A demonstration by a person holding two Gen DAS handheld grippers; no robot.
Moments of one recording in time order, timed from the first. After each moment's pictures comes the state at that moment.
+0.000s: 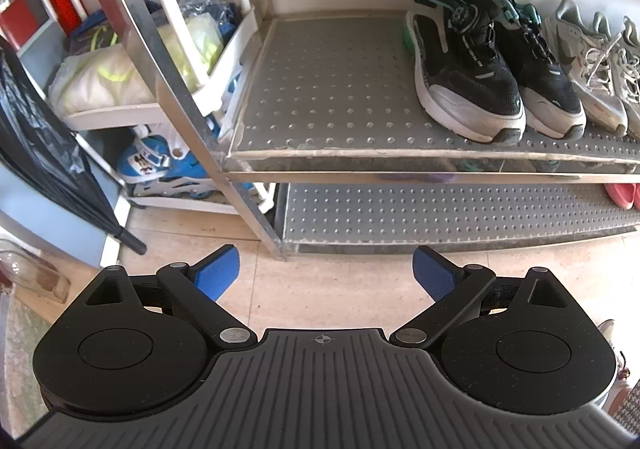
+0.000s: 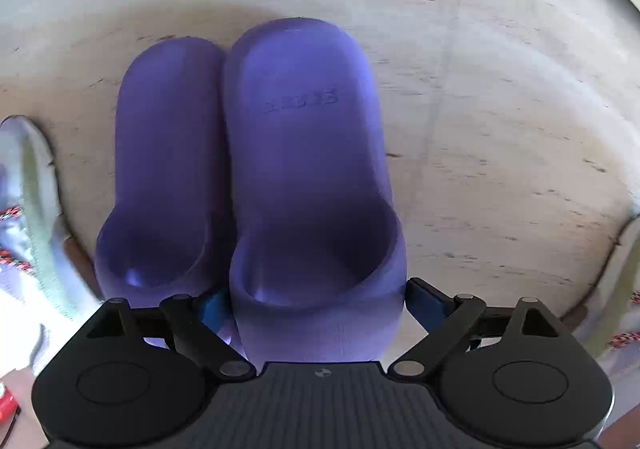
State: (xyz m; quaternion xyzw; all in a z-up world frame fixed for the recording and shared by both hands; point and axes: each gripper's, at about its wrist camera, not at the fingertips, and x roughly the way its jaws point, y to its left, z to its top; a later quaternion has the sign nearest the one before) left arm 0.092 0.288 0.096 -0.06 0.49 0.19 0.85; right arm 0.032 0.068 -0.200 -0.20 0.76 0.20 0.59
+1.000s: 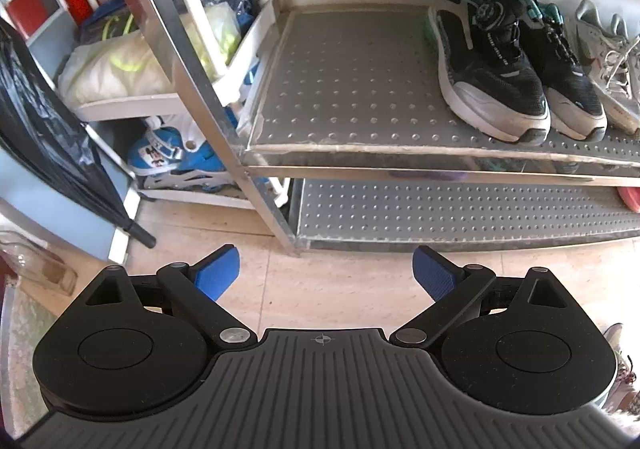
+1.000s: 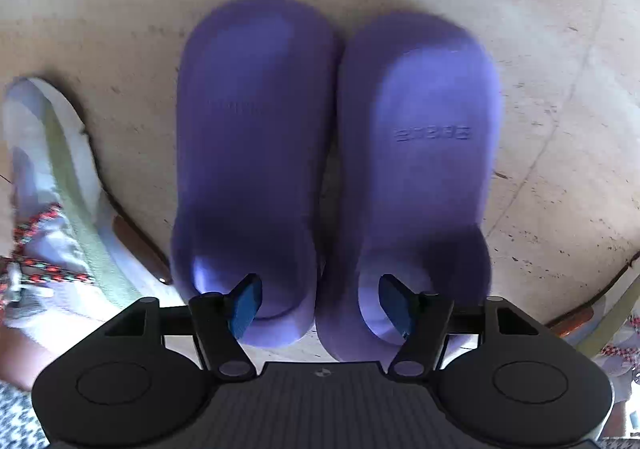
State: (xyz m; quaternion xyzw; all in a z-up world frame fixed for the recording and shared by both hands) left arm 0.092 0.303 0.089 -0.06 0.50 0.20 0.84; right arm 0.044 0.149 -0.257 -0.28 0.83 0.19 0.44
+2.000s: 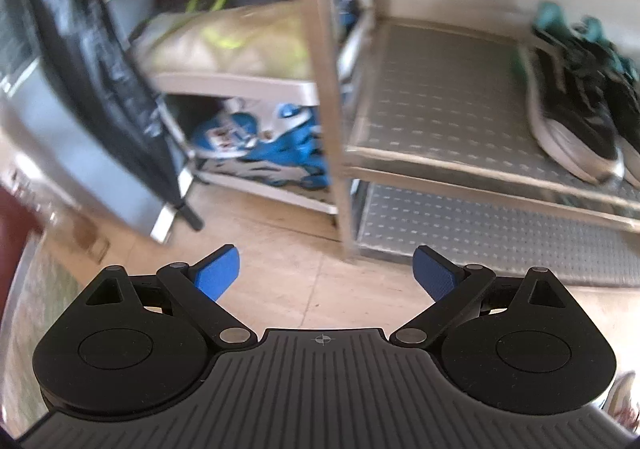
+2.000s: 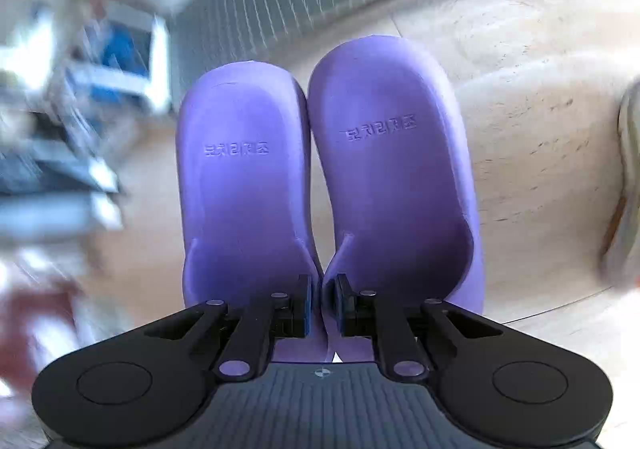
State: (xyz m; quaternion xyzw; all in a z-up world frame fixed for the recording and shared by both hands) left arm 0.048 0.370 0.095 -0.13 0.46 0.31 0.82; right arm 0.011 -0.039 -0.036 0.21 0.67 0.20 0.68
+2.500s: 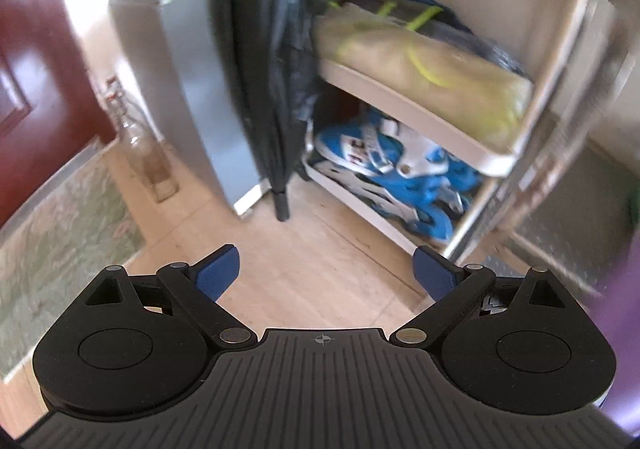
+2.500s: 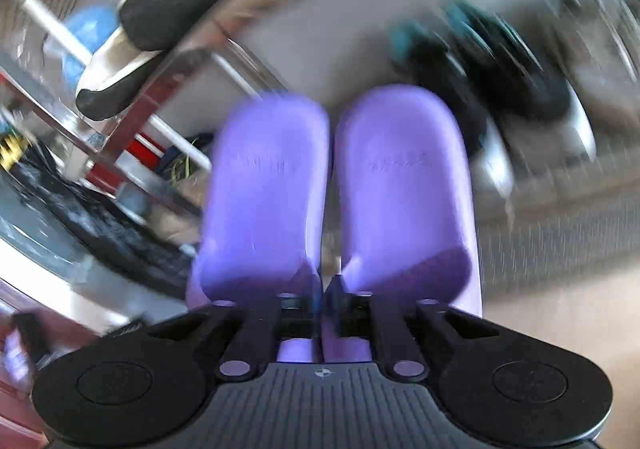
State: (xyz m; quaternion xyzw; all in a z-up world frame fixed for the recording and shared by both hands) left arm -0.023 0.458 0.110 -0.24 0.38 0.46 0.77; right arm 0.111 0.125 0.140 0.13 0.44 0.34 0.82
